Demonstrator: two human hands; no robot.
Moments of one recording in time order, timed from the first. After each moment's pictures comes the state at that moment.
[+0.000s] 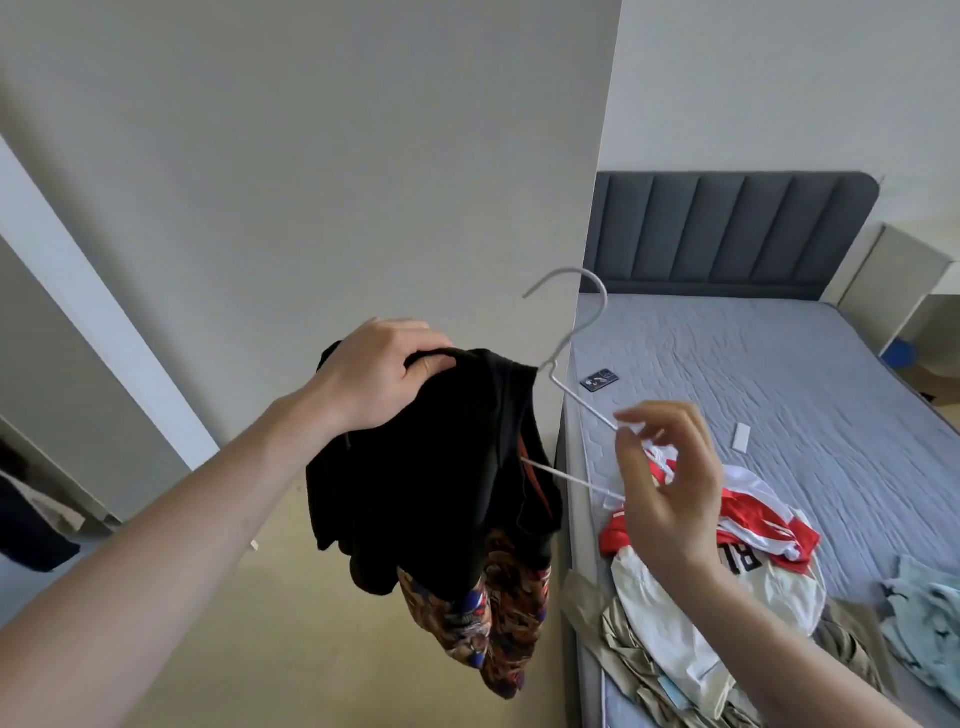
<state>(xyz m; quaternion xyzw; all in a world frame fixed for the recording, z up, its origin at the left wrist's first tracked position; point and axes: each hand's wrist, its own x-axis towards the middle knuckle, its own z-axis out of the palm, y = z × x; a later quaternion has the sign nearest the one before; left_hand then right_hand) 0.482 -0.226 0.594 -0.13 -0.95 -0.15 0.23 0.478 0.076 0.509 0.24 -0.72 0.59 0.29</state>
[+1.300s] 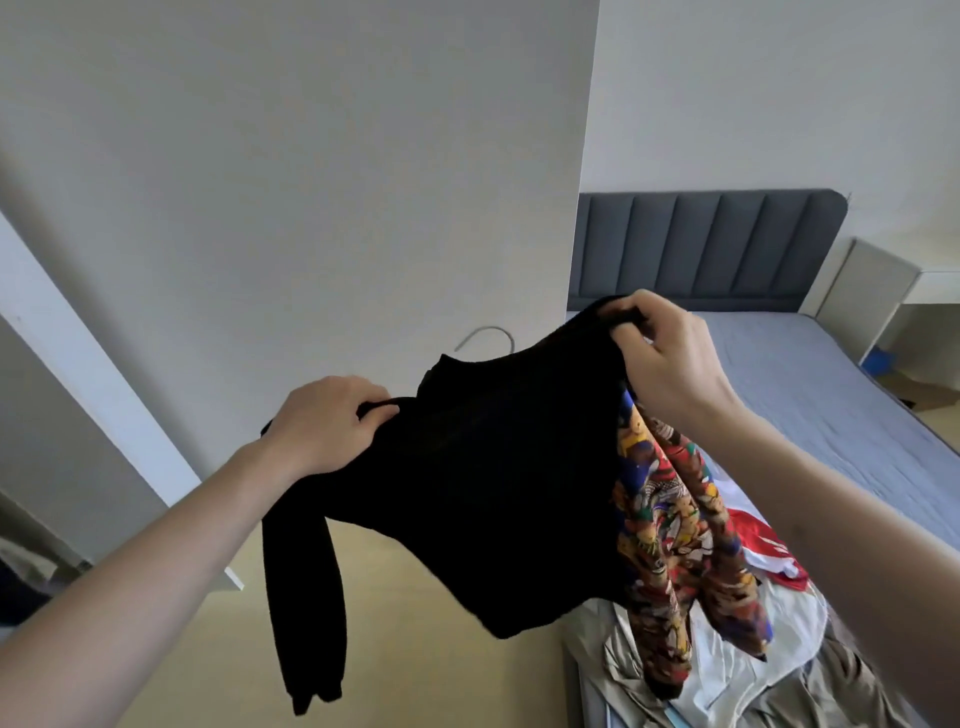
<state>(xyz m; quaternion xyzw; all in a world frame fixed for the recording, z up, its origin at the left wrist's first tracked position) 0.459 -0.287 0.554 0.00 -0.99 -0.07 0.15 0.368 0.071 0.612 0.25 -0.82 0.48 0.19</state>
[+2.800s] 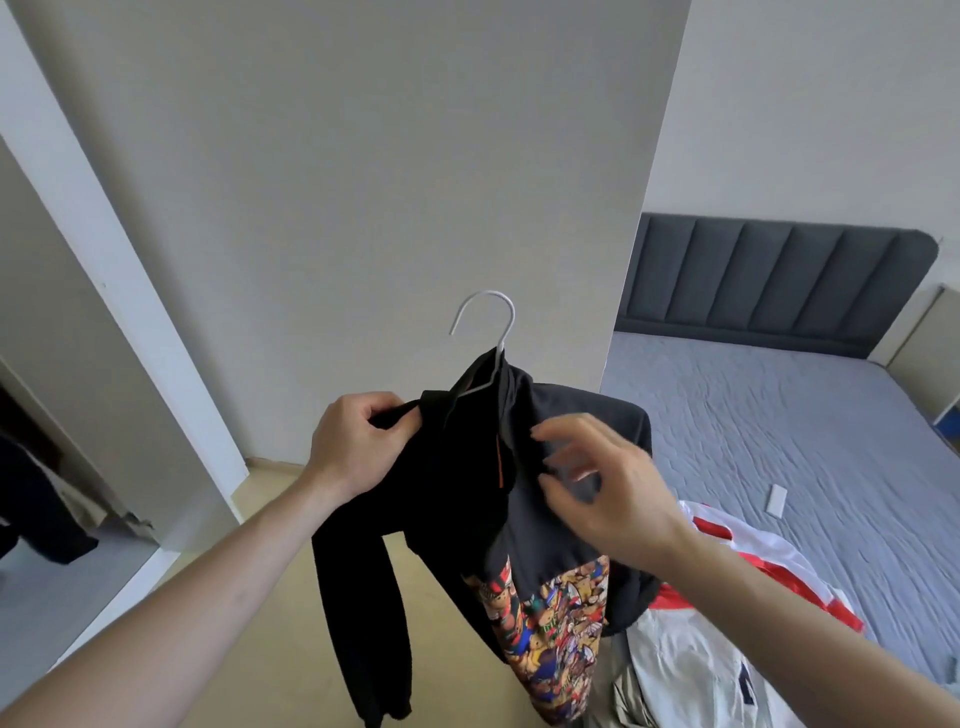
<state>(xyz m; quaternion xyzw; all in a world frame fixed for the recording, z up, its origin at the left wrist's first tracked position) 0.484 -0.265 0.536 0.17 -0.87 -0.39 0.26 0.415 0.029 0.543 0.46 -0.78 0.41 0.09</state>
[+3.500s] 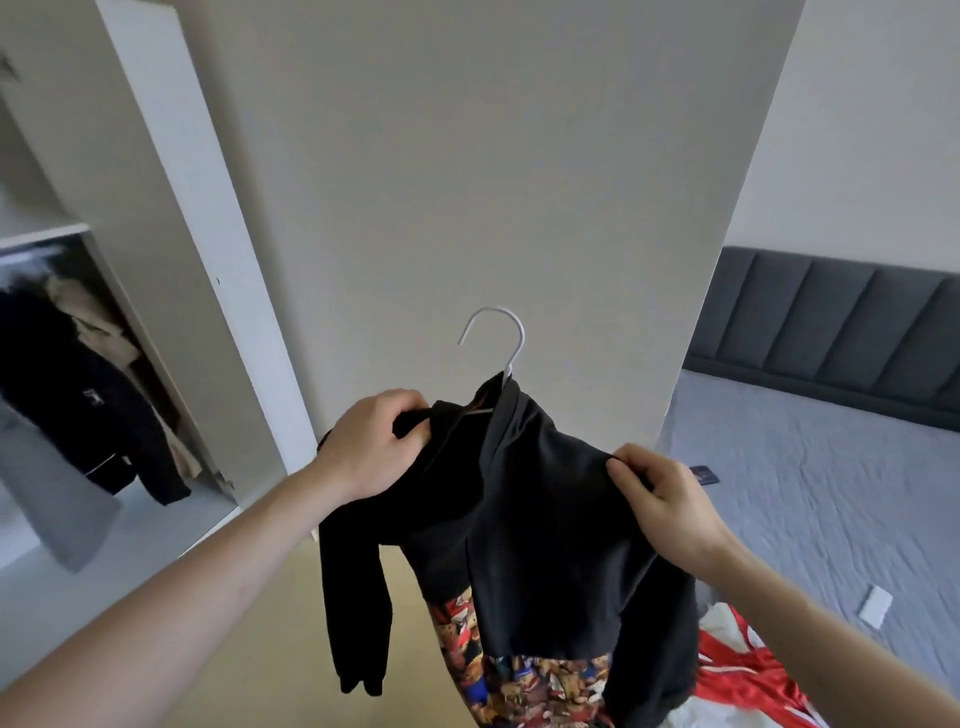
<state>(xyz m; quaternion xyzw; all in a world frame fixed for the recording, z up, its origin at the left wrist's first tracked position) 0.482 -0.224 0.577 0.18 -0.92 -0.26 0.23 0.307 0.068 0.541 0.38 -0.81 0.44 -0.04</state>
